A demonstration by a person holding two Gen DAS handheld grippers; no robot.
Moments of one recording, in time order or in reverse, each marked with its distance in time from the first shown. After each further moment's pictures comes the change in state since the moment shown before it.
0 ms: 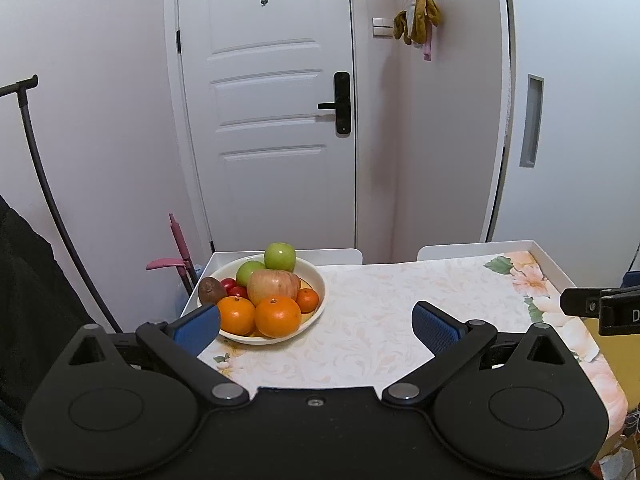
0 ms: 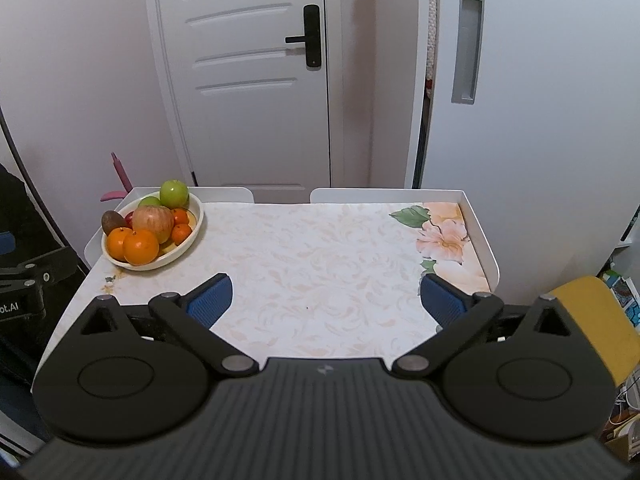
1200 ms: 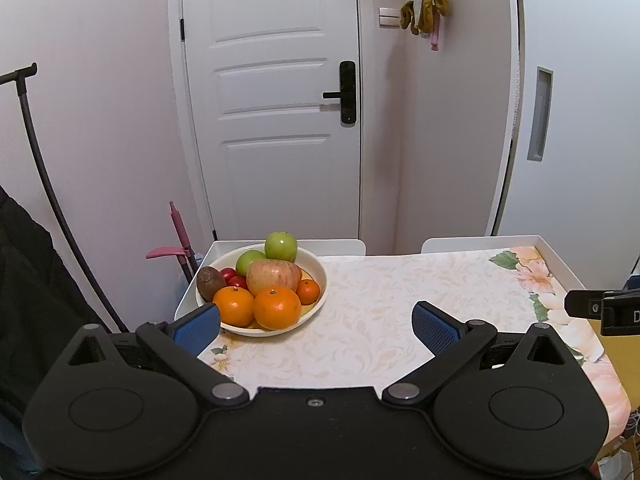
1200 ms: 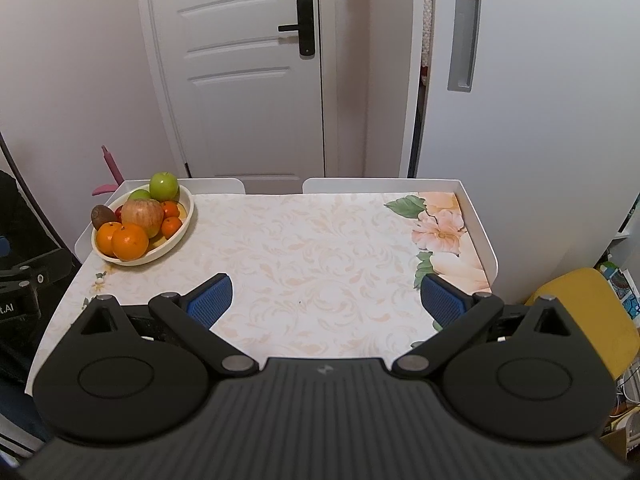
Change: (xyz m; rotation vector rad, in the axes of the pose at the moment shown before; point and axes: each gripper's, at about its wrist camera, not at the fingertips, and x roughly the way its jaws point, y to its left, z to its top) left arm 0.009 -0.001 -0.001 -0.016 0.033 0.011; right arm 0.013 -0.003 0.001 0.011 0.034 -0.013
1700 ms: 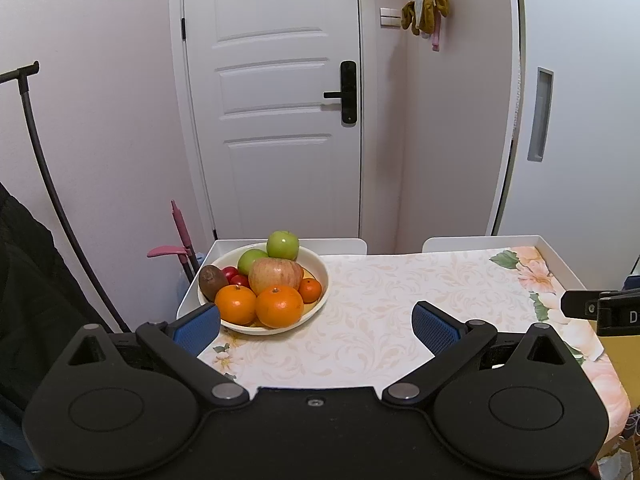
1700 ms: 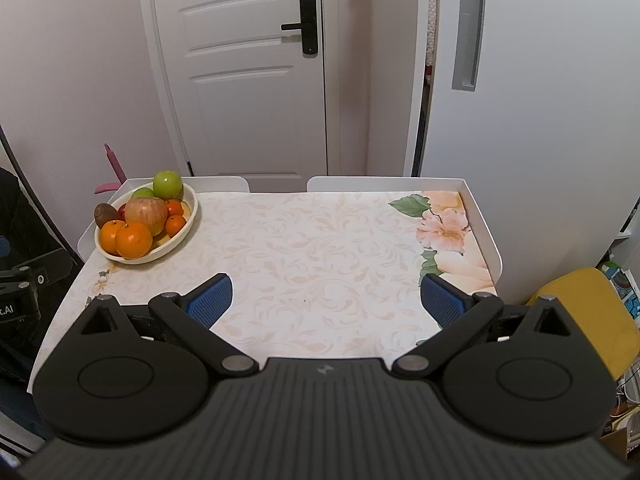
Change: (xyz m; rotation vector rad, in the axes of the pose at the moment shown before) left arm -0.002 0.001 -0.001 -0.003 0.002 -0.003; right arm 0.000 0.001 -0.001 0.001 0.002 0.005
